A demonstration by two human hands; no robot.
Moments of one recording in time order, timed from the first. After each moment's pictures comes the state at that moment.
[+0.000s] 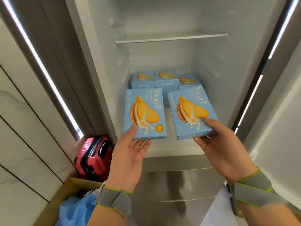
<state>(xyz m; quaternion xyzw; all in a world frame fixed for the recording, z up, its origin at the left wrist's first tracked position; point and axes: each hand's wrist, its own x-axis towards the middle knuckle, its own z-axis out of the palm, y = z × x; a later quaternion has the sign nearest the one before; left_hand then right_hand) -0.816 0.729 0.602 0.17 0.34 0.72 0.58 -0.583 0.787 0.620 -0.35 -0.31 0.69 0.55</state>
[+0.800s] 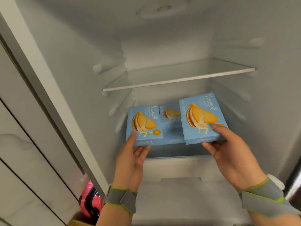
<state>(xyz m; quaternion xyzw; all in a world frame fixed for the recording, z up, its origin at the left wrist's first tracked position) -0.840 0.950 0.653 0.18 0.39 0.76 0.48 -0.596 1.008 0.659 -0.30 -0.32 0.68 0.59</state>
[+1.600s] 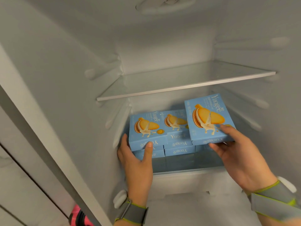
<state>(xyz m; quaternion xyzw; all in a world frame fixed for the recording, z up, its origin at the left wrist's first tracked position) -0.866 1.018 0.608 0.39 0.60 0.69 0.13 -0.615 1.052 0.660 -0.32 -0.30 0.64 0.63</state>
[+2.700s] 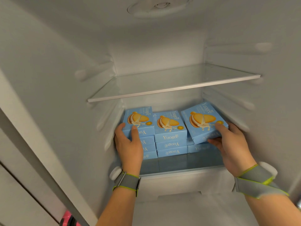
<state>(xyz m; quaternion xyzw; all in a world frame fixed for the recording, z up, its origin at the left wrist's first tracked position) -0.877 1.078 0.631 0.38 0.62 0.68 0.08 -0.599 1.106 0.641 -0.43 -0.35 0.49 0.67</state>
